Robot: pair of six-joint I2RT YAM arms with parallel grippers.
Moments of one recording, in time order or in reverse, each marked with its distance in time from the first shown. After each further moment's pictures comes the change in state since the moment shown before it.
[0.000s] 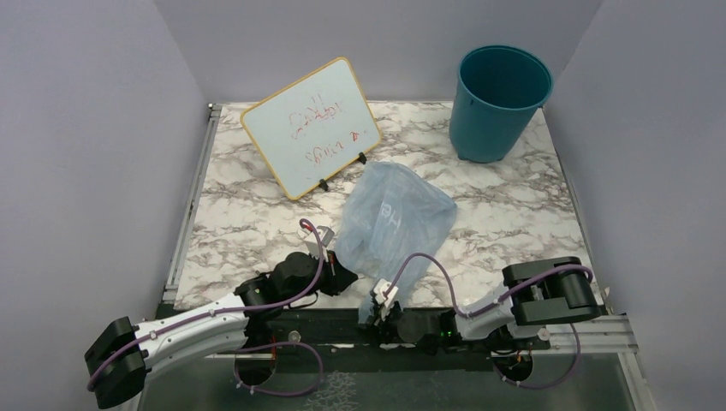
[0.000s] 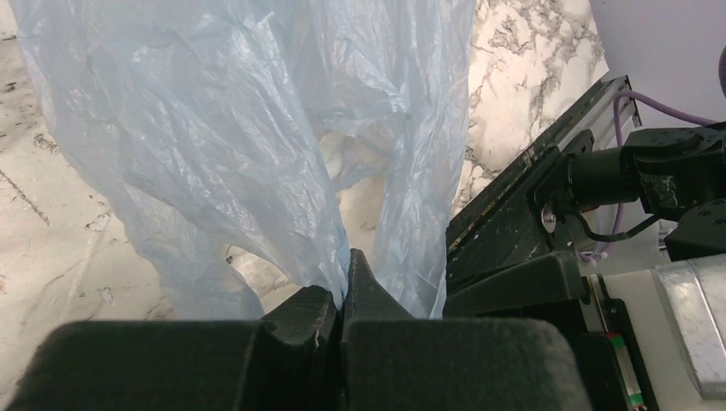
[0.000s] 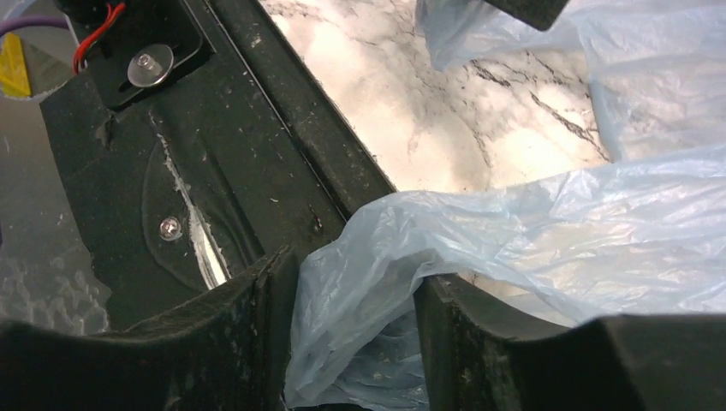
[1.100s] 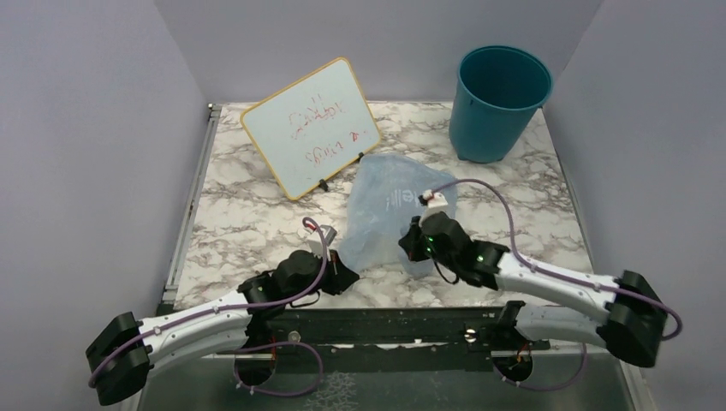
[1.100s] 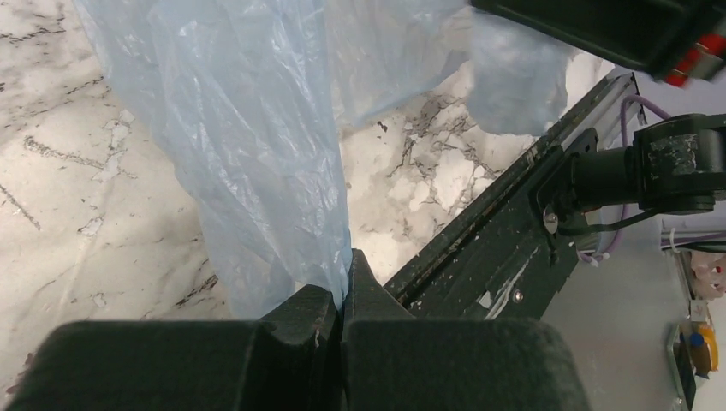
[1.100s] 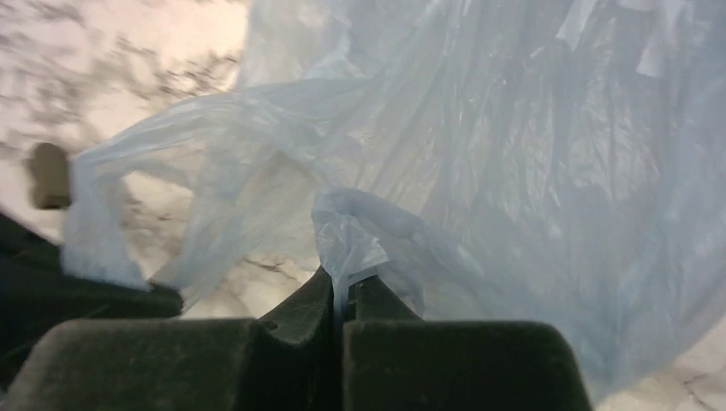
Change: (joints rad) left arm 0.000 0.025 0.016 -0.004 0.004 0.003; right arm -0.650 -0.580 0.213 -0.906 -0.185 0.200
